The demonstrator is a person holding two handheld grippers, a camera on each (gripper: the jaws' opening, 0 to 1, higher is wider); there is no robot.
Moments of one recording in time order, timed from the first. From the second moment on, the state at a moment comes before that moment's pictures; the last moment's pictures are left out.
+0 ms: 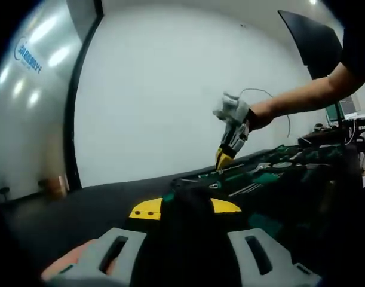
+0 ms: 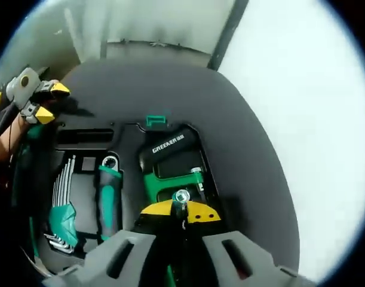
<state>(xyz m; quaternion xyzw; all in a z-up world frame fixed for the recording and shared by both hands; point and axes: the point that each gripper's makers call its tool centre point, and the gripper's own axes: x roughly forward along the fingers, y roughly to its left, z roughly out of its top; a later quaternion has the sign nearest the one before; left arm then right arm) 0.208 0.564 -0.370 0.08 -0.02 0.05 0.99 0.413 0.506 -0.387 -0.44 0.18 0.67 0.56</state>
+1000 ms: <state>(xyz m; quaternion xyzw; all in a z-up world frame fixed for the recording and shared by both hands) 0.209 0.567 -0.375 0.08 -0.01 0.06 0.99 0.418 0.503 -0.406 -0.52 0.21 0.69 0.46</state>
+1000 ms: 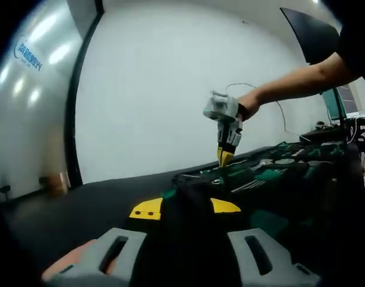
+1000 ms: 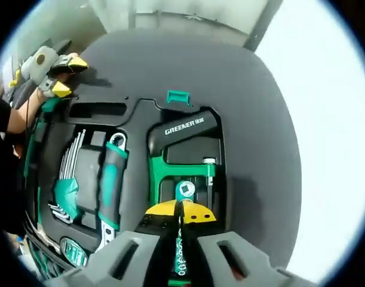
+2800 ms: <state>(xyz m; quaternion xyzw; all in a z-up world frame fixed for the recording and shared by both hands) 0.211 0.564 -0.373 0.09 -0.01 0.06 0.99 0.416 0.143 -0.274 0.13 0.01 0.60 0.79</state>
